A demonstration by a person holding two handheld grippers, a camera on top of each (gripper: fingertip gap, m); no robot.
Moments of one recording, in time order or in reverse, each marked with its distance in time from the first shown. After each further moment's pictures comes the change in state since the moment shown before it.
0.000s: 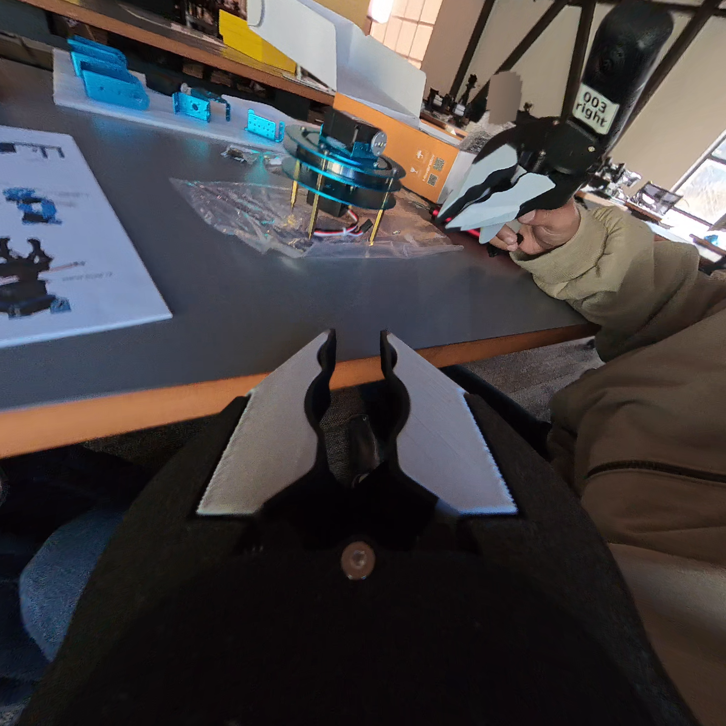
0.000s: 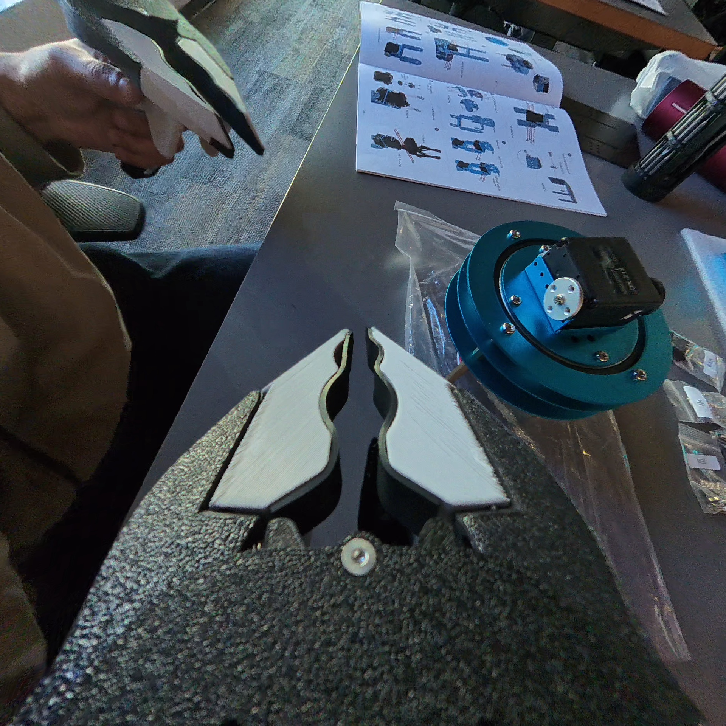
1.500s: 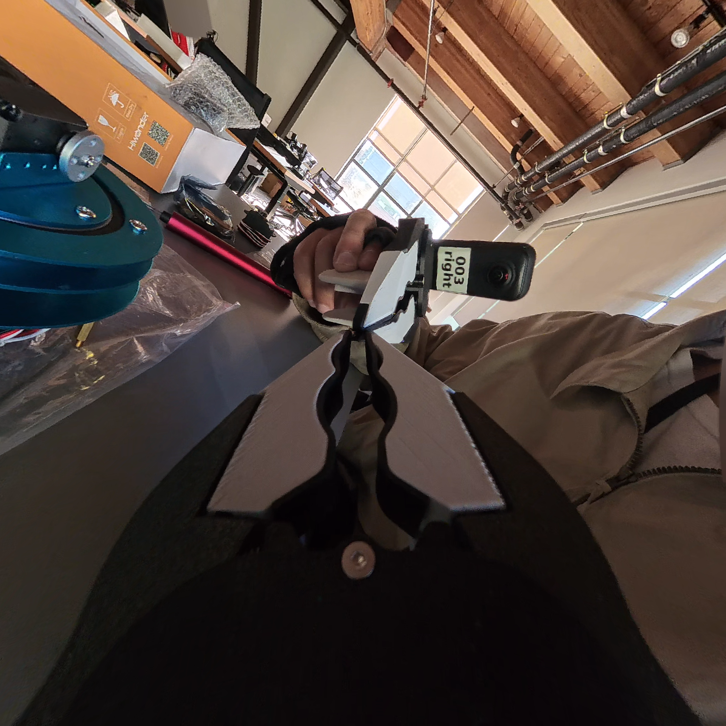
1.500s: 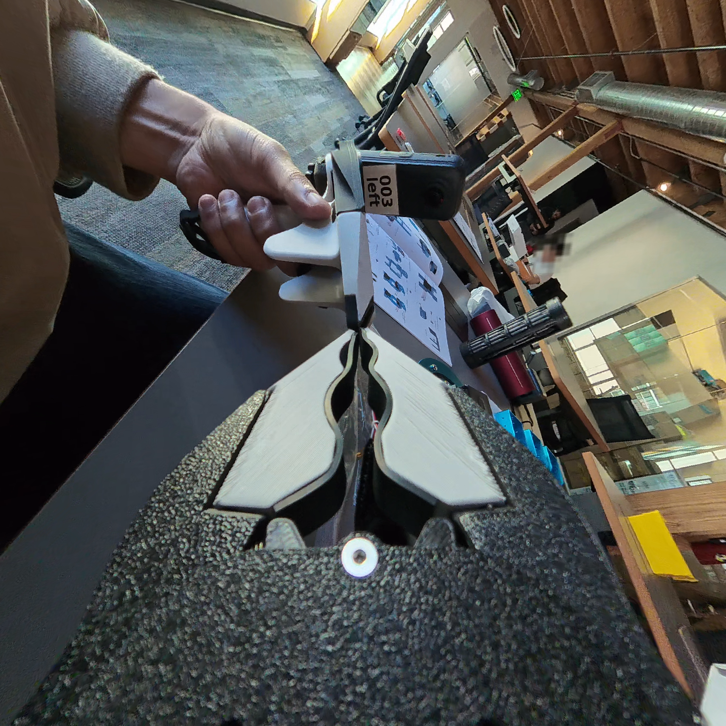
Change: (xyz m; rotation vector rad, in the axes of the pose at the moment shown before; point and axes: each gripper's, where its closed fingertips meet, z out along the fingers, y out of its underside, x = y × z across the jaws) left arm 0.105 -0.061 0.119 -0.147 0.799 -0.350; right arm -0.027 -0.050 -0.022 0.206 0.251 -0.571
